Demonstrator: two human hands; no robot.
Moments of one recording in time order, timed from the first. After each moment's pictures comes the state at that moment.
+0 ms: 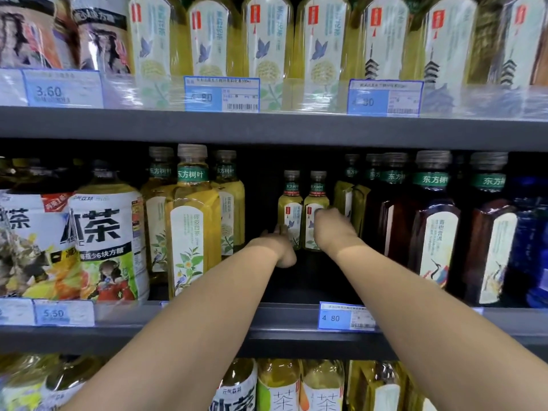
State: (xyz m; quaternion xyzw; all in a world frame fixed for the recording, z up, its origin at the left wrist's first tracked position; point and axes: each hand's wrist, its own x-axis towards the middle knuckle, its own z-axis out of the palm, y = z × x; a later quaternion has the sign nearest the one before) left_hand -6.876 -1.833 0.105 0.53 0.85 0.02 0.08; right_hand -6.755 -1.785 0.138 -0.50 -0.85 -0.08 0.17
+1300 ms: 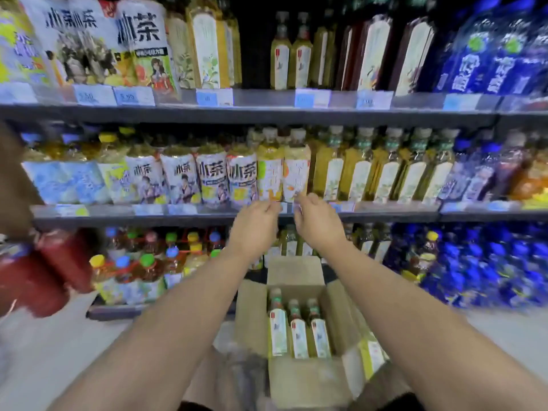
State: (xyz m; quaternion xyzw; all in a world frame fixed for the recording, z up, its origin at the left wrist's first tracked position) left_hand -6.717 -2.165 -0.148 0.65 0.70 0.21 -0.21; right_hand -6.573 -2.085 -0.132 -0.36 -0.89 0.00 0.29
